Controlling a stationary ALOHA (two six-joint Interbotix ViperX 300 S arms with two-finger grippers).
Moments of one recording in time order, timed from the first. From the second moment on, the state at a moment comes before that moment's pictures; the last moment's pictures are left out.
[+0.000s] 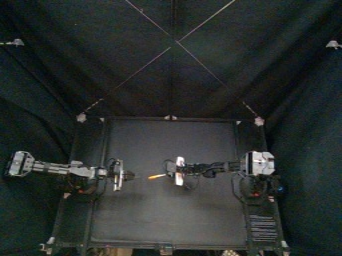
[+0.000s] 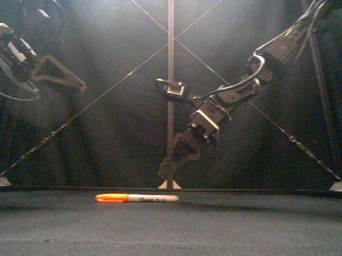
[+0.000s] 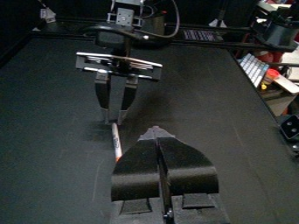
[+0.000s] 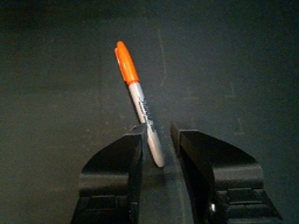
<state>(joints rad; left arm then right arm) 0.00 -0.74 1.28 -0.04 -0.30 0.00 -0.17 0.28 0.51 -0.11 -0.02 0.00</state>
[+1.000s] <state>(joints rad) 0.00 -0.73 1.27 -0.14 -0.29 0.00 -0.16 0.29 0.49 -0.08 0.03 0.01</state>
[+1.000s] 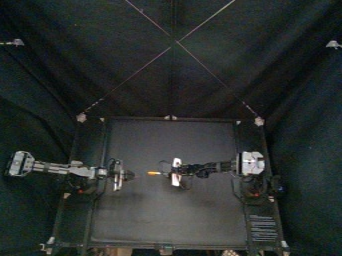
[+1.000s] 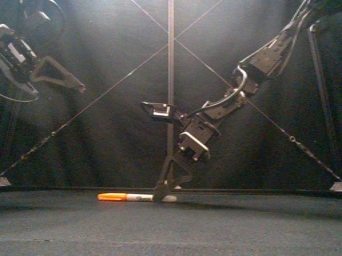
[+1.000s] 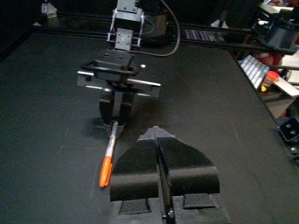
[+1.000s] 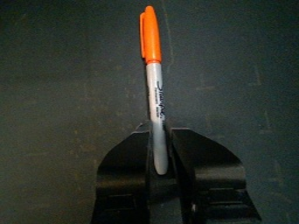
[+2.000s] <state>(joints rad) 0.05 -0.27 0.95 -0.03 -0.15 0.00 -0.06 -0.03 0.64 -0.06 0.03 0.01</state>
